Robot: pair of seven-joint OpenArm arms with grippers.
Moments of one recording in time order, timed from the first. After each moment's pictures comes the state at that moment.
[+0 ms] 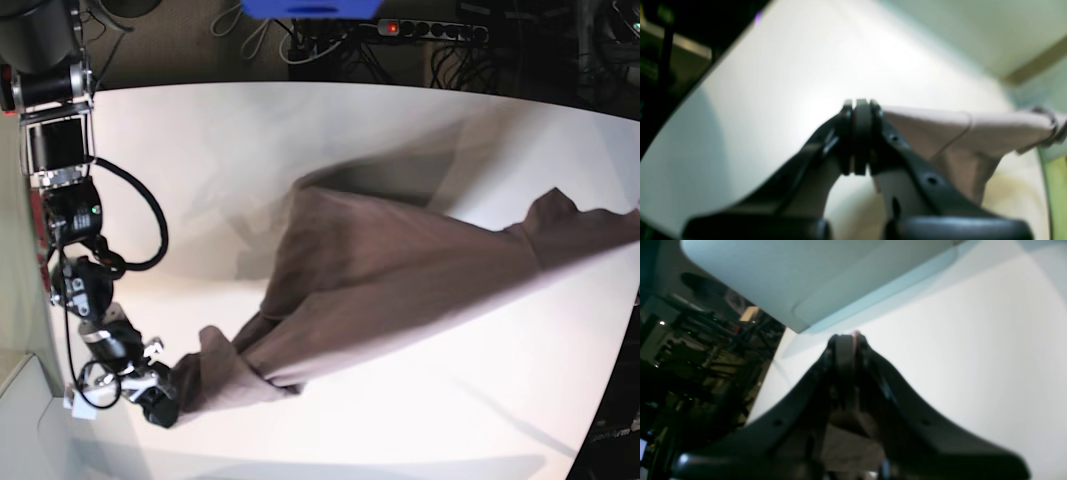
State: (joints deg) left arm 14.6 -16.5 -60.5 111.4 -66.0 -19.6 59.5; right arm 22.4 21.5 -9.3 79.5 64.0 0.6 -17.0
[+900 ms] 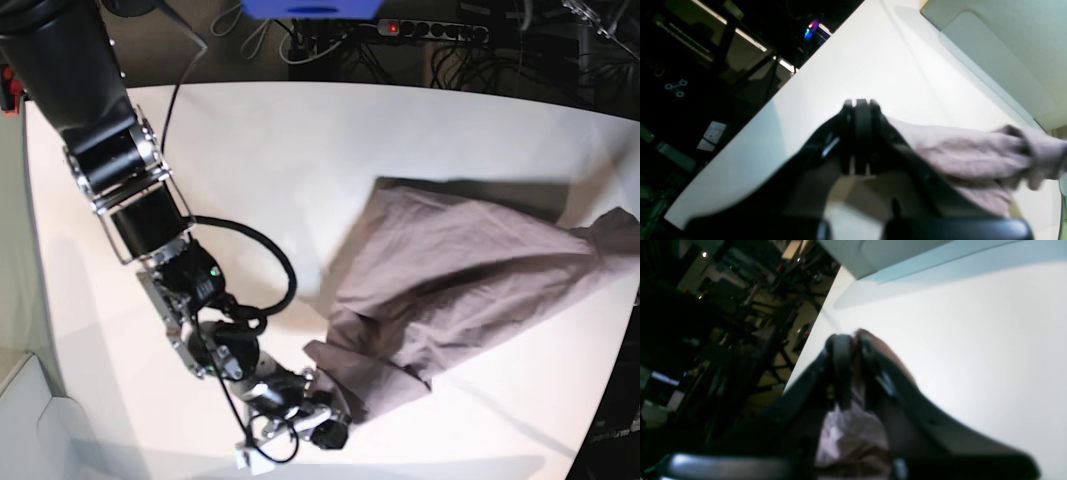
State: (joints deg) left arm 1.9 -27.6 -60.9 87.5 -53.9 -19.2 59.3; right arm 39.9 5.8 -32.4 60.0 64.7 0.5 -16.5
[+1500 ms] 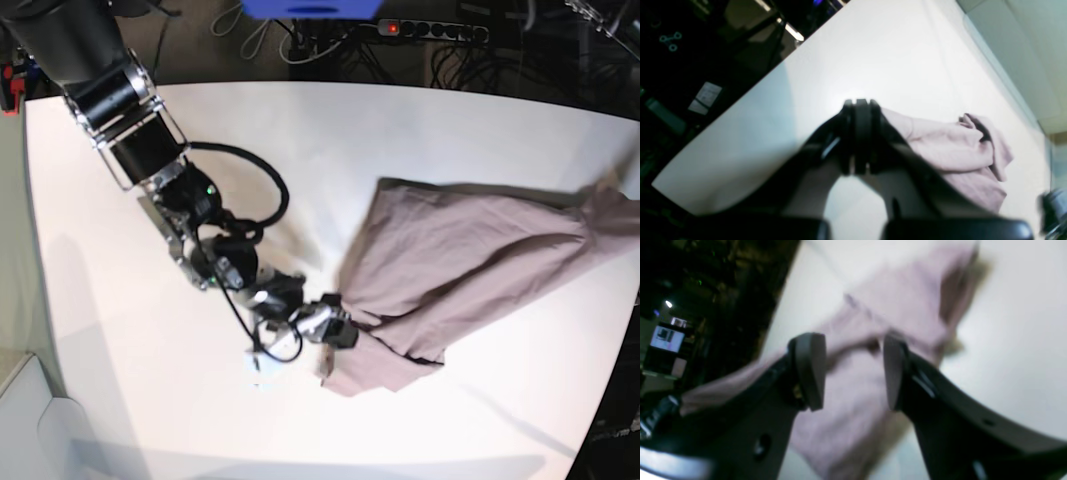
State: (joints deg) left arm 2.1 -28.9 -61.0 76.9 -53.9 -19.5 58.9; right arm 23.7 9.3 -34.8 67.9 64.7 0.5 -19.3
